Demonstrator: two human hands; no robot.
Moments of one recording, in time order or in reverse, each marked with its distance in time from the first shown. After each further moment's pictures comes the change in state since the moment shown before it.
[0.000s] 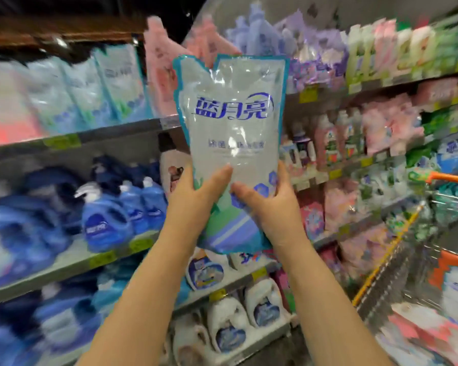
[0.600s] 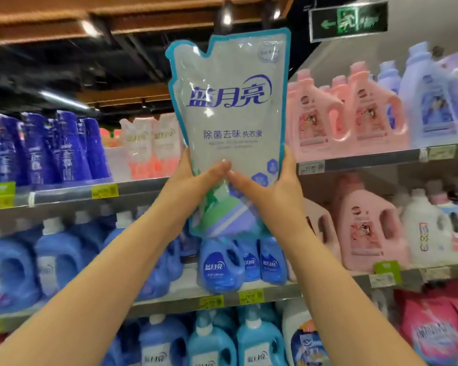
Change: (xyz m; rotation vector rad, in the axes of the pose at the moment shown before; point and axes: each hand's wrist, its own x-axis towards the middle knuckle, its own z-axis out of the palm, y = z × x) left_hand 0.095 0.043 -0.271 0.131 0.138 0.188; right_hand 0.086 0.045 0.280 0.016 -0.221 -0.171
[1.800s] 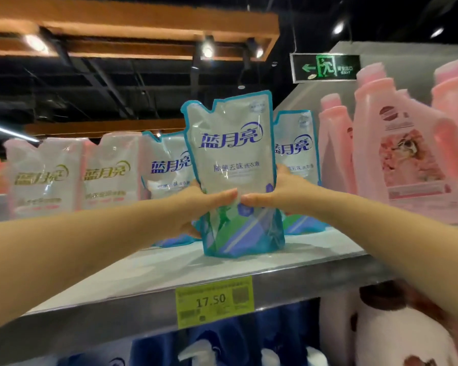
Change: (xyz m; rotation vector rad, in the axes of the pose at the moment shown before) left_hand 0.367 -0.219 -0.075 0.315 -0.255 -0.409; right_hand 0.340 0.213 0.059 -0.867 -0.343 0.224
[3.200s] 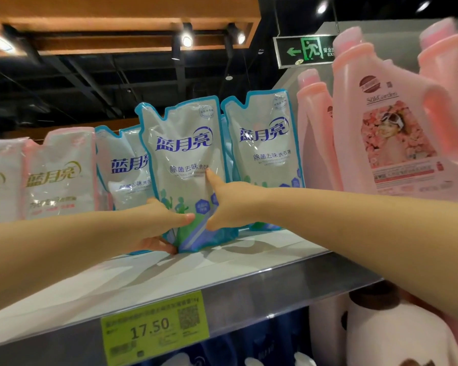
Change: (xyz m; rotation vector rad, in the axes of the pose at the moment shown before) left_hand 0.048 -0.030 0.008 0.057 0.193 -0.243; right_hand 0.027 0.001 0.028 -0.484 -0.244 -0.148
